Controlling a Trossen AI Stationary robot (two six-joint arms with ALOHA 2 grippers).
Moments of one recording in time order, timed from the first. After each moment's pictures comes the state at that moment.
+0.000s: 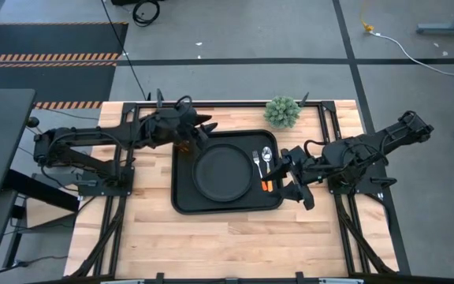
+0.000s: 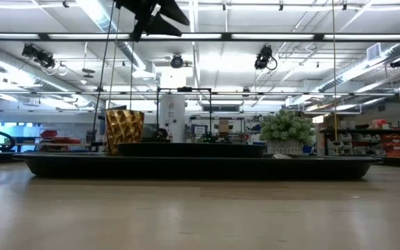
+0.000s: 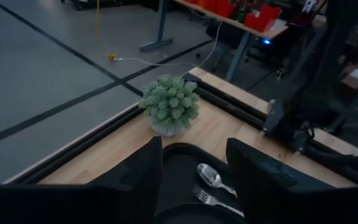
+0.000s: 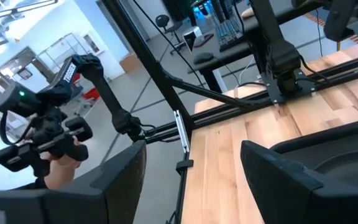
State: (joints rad) left arm 0.16 1.24 1.04 -0.10 -0.35 -0.34; right arm 0.42 1.09 1.12 -0.19 0.14 0.52
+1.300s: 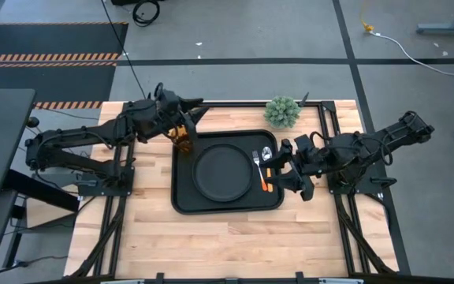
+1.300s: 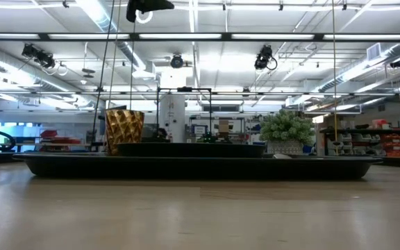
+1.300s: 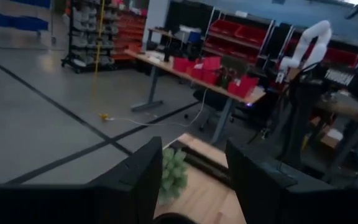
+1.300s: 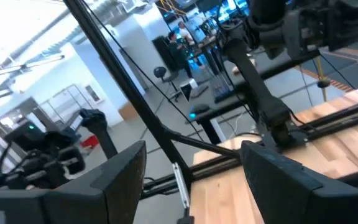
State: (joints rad) left arm 0.19 1.14 1.04 0.09 -0.36 -0.27; right arm 0.40 1.10 1.12 -0.02 0.24 0.50
